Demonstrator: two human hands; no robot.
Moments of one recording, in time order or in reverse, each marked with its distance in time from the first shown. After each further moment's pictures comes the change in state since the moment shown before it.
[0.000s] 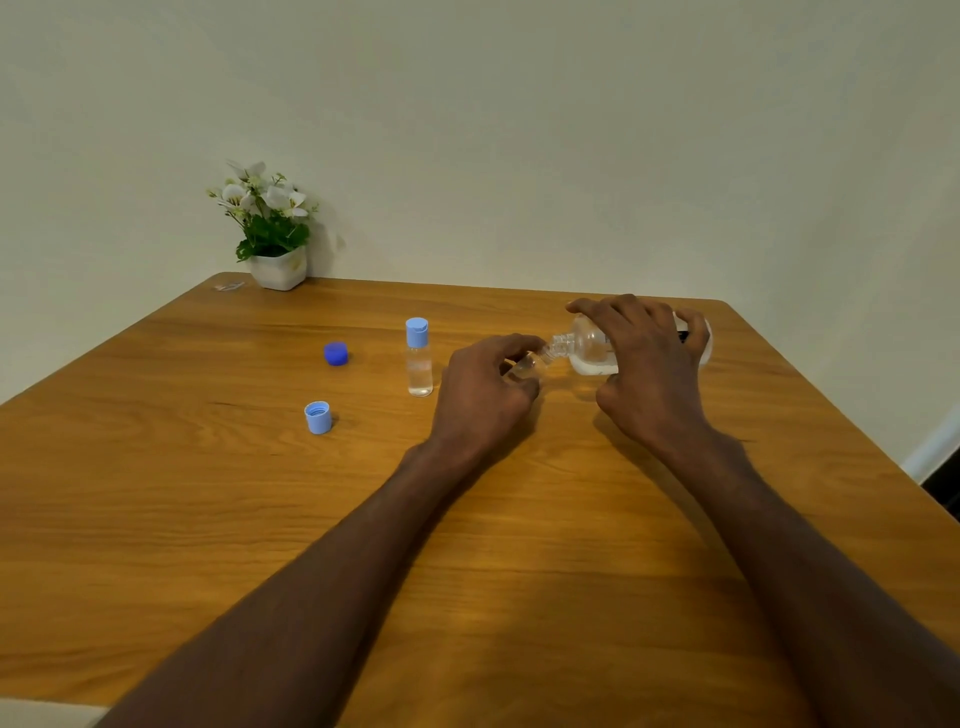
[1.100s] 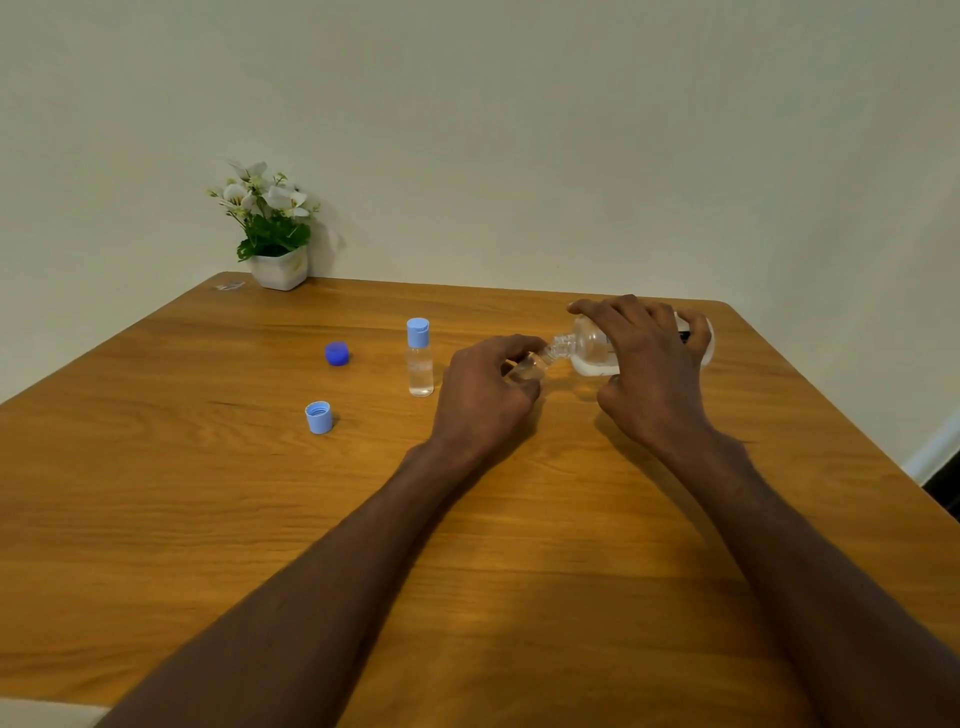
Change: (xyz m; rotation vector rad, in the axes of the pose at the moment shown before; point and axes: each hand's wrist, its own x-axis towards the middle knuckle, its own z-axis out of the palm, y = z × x) left_hand 0.000 0.000 0.000 -0.014 0.008 0.000; right_hand 0.001 -0.001 0.000 0.009 -0.002 -0.001
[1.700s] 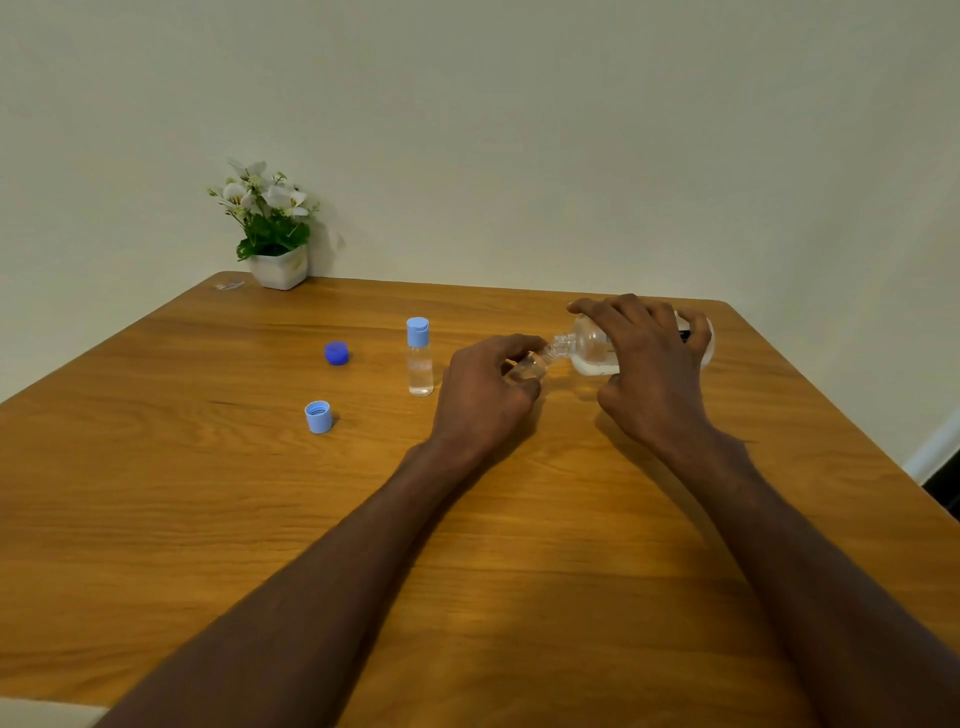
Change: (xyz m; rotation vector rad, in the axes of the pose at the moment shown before) left_hand -0.001 0.002 0.000 0.004 0.001 0.002; right_hand 0.000 0.001 -0.001 -0.011 0.000 -0.007
